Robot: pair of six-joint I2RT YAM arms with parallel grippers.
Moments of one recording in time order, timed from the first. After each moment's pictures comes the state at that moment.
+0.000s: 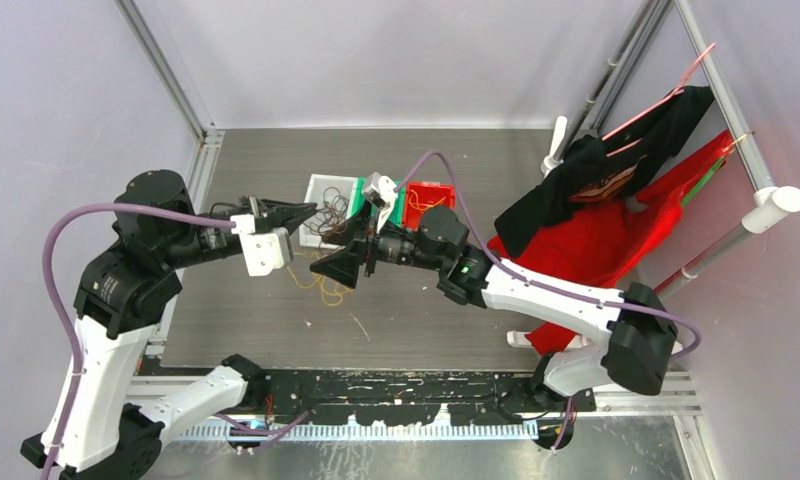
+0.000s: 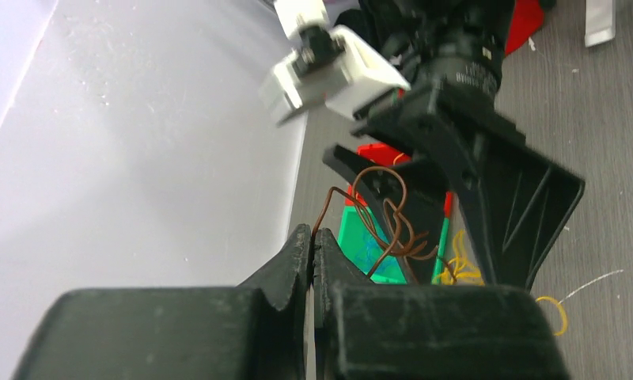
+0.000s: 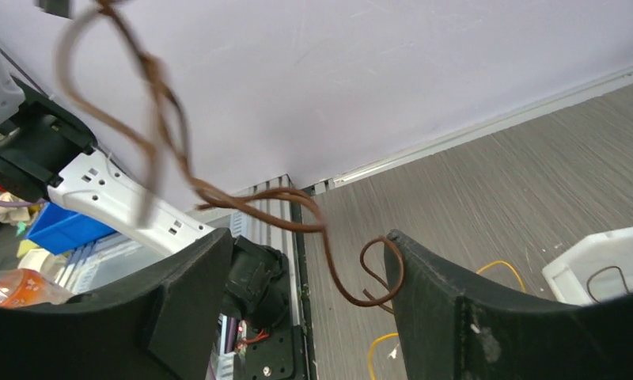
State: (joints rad) left arm -0.51 0.93 1.57 -0.86 0.65 0.96; right arm 1.00 1.35 1.02 0.48 -0.39 0.39
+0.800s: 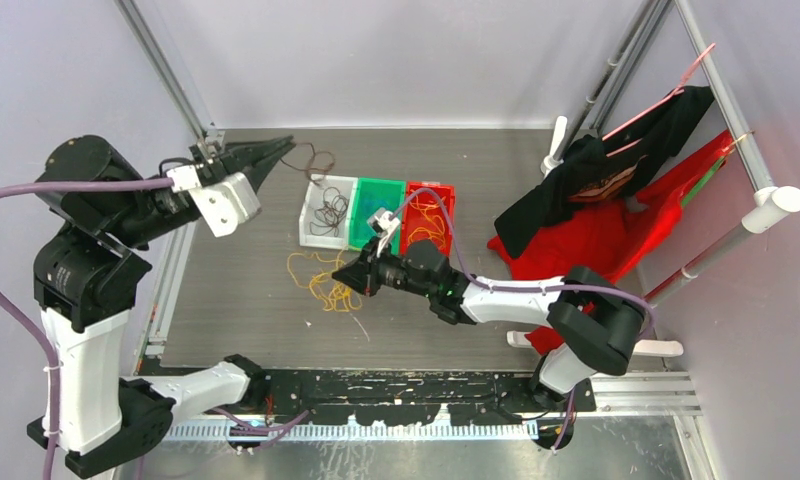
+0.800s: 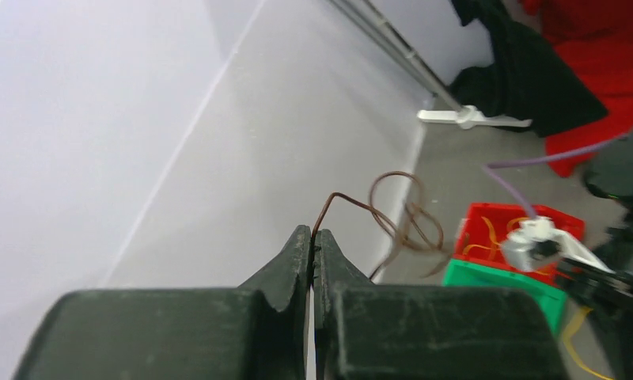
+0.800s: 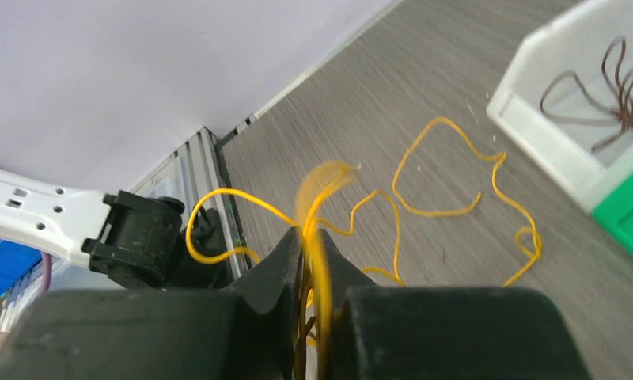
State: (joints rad) left arm -0.51 1.08 1.94 -0.80 0.58 0.84; right arm 1.00 1.55 0.76 0.75 -0.21 0.51
